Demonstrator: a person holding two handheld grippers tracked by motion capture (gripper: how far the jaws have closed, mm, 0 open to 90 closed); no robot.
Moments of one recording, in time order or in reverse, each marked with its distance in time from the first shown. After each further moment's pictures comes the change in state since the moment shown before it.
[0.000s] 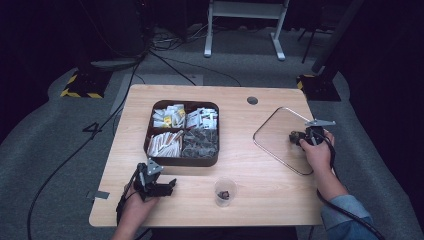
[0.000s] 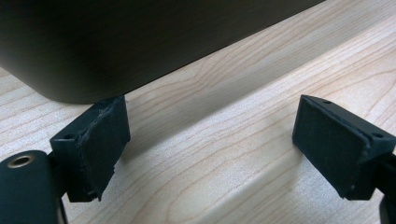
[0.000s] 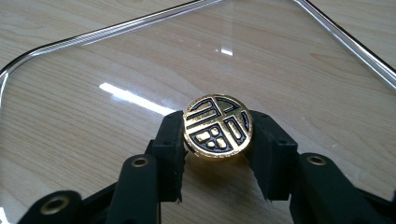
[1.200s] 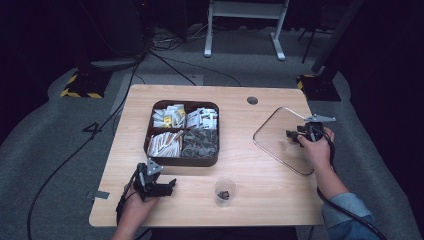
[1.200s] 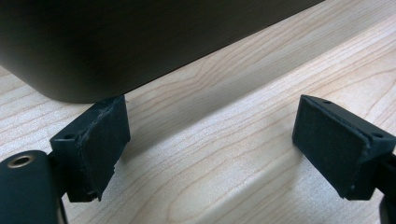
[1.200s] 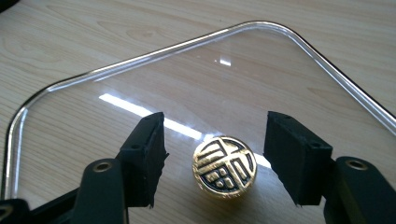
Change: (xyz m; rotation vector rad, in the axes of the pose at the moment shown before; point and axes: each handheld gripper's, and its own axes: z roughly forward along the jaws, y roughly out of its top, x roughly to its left) left arm 0.000 0.000 0.000 0.000 0.000 -0.002; right arm 0.006 0.016 -0.004 -0.055 -0.003 -0.002
